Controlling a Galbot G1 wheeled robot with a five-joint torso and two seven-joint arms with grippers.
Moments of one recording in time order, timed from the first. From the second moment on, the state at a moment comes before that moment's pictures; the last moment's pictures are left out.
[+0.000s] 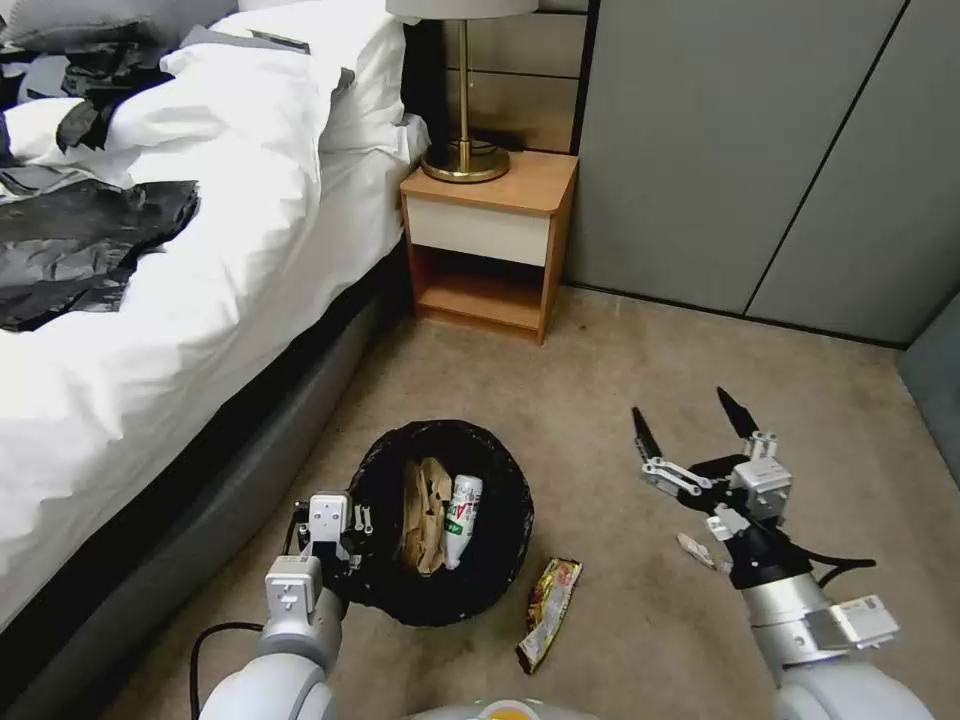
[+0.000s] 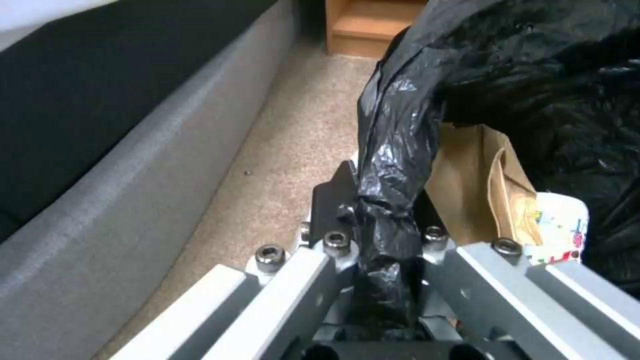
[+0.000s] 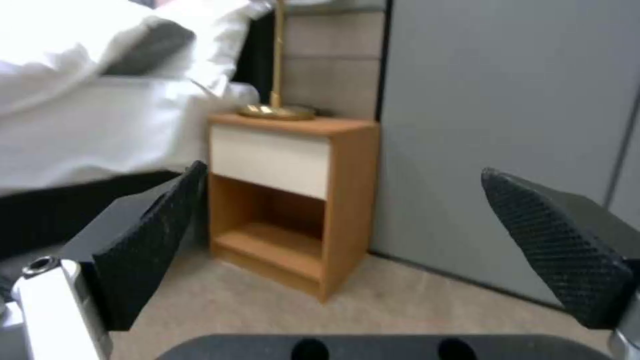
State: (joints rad) left arm 1.74 -1.46 -0.46 -2.28 -0.04 0.41 -0.14; right arm -1.74 1.28 0.65 2.19 0.26 0.22 -0.10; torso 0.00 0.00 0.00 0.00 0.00
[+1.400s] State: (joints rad) left arm 1.76 -1.47 -0.44 -2.29 -0.01 0.41 -0.13; right arm -1.40 1.08 0.68 1.30 0.10 0.21 -0.62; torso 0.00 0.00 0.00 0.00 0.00
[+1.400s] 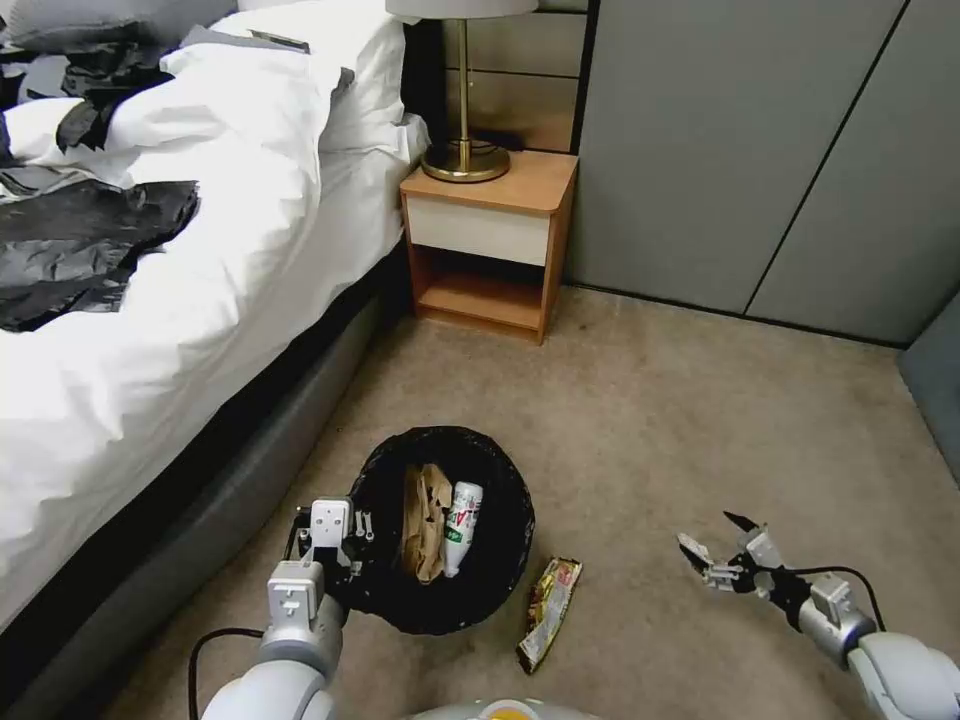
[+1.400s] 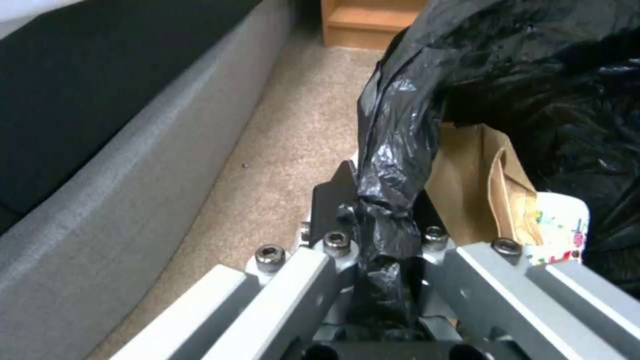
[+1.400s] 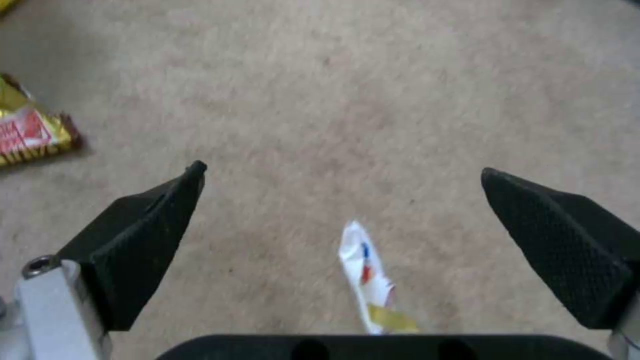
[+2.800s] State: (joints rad) left arm 1.81 -1.47 -0.43 -2.32 0.01 0.40 -0.13; right arm -1.19 1.18 0.64 0.93 -0.03 0.28 -0.52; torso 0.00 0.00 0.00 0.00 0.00
